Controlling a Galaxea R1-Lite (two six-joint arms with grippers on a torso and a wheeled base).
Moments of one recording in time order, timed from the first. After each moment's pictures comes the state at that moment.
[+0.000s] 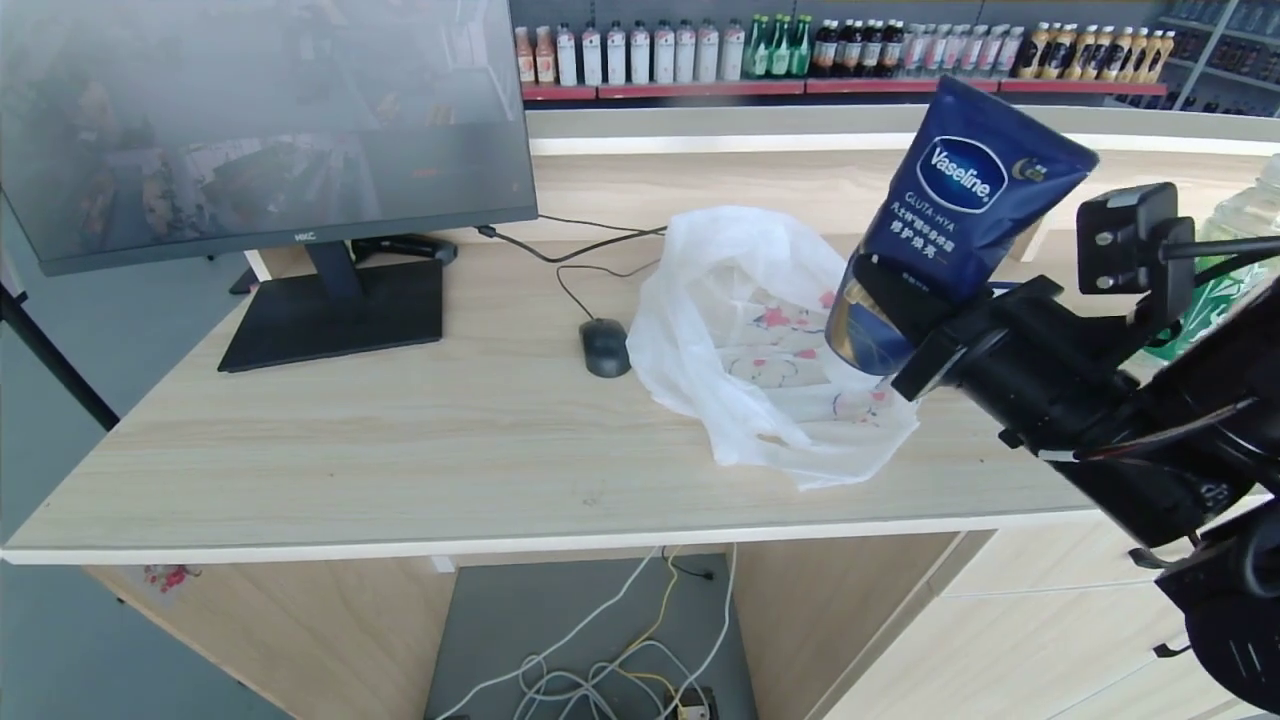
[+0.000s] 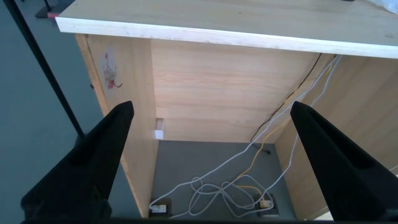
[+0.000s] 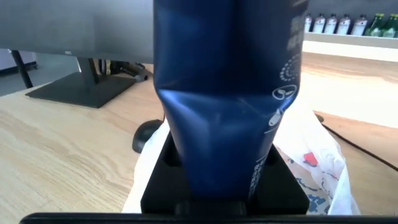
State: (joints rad) left arm 0.00 0.00 0.00 0.00 0.00 -0.01; right arm 0.48 1.67 -0.63 -1.41 0.08 -0.10
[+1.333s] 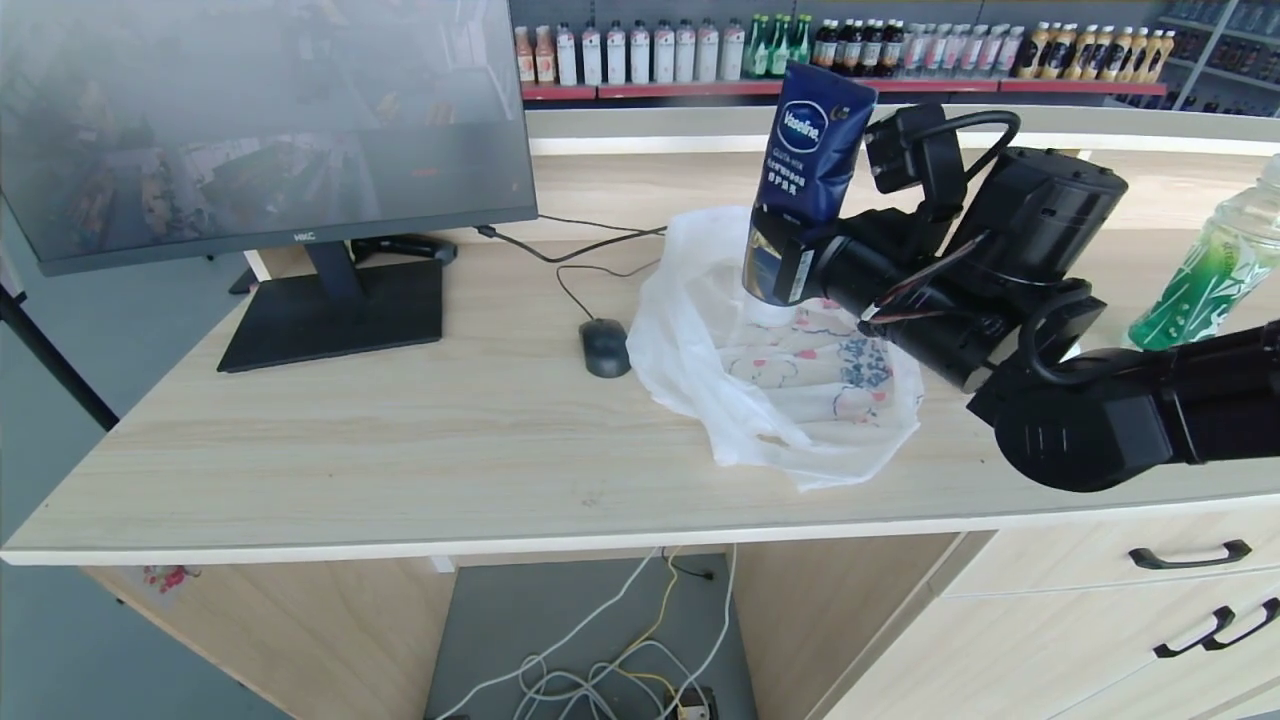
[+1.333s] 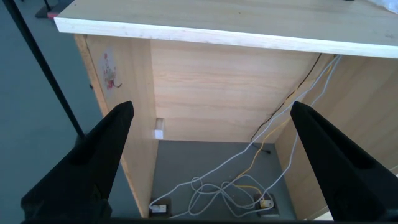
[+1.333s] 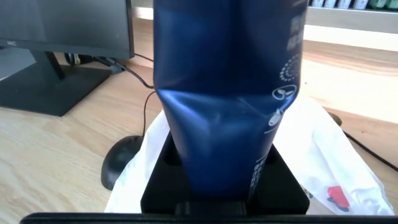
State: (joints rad) left arm 0.00 0.00 0.00 0.00 0.00 -0.01; right arm 0.49 1.91 -1.21 -0.94 0.01 -0.10
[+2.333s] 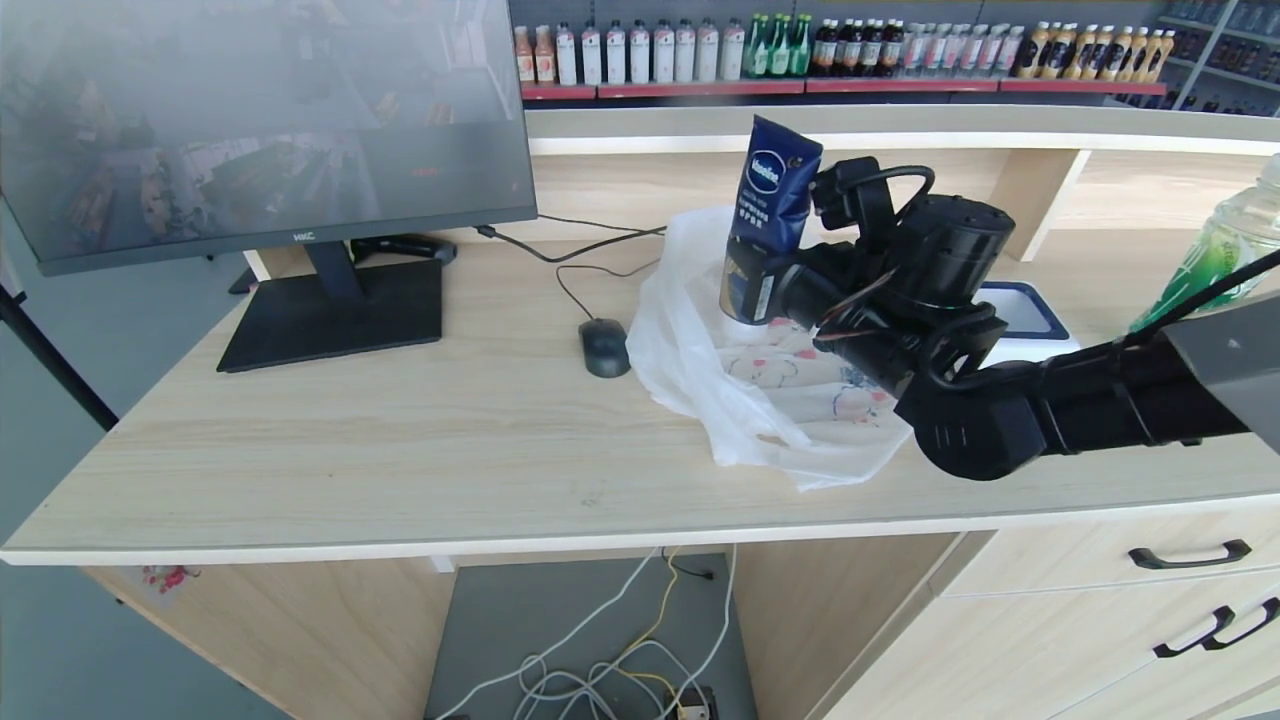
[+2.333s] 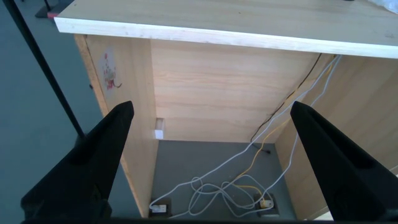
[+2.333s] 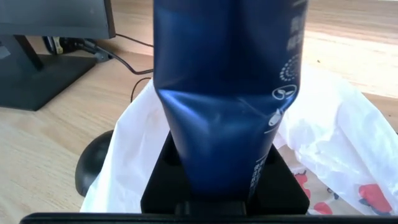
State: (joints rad) left arm 0.00 0.00 0.00 0.00 0.00 -0.01; right arm 0.47 2.07 -1.33 -0.95 0.01 -0.06
